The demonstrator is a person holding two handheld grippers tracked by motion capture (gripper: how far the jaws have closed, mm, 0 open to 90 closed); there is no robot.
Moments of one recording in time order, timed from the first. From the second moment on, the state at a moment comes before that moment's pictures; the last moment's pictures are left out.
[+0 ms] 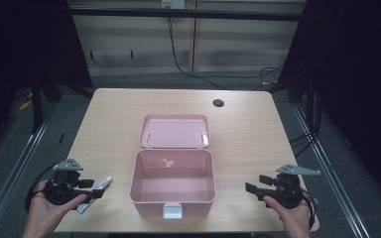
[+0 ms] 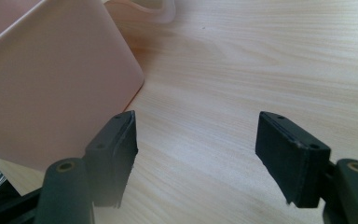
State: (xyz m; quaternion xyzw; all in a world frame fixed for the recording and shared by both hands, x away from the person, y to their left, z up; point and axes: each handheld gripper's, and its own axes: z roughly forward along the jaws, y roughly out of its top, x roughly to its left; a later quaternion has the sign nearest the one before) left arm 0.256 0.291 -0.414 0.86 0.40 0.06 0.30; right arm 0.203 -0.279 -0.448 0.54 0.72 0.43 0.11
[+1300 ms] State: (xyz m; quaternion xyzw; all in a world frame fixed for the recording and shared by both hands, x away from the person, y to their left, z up) left arm 0.306 0.287 -0.452 0.89 0.41 0.01 0.19; right arm 0.206 -0.276 -0.451 0.53 0.73 0.41 0.09
